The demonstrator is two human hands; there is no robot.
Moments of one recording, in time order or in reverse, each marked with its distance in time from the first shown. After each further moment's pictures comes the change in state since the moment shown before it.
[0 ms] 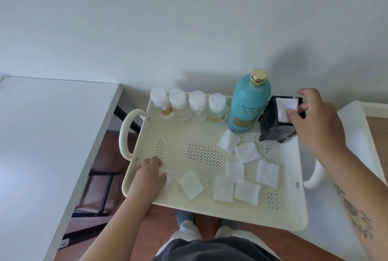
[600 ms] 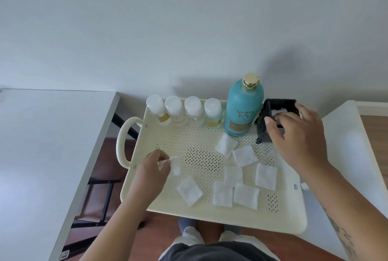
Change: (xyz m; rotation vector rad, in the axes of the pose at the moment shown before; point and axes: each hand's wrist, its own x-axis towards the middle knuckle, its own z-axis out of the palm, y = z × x) left_hand -0.004 0.031 -0.026 -0.233 0.180 0.179; right_hand -0.022 0.003 0.022 -0.280 0.059 -0.252
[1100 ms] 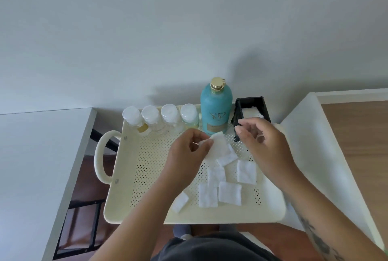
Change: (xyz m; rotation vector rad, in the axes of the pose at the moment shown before) left_hand 0.002 0.132 0.031 -0.494 -0.221 0.168; right_hand -0.038 -0.032 -0.035 0.841 -0.058 0.300
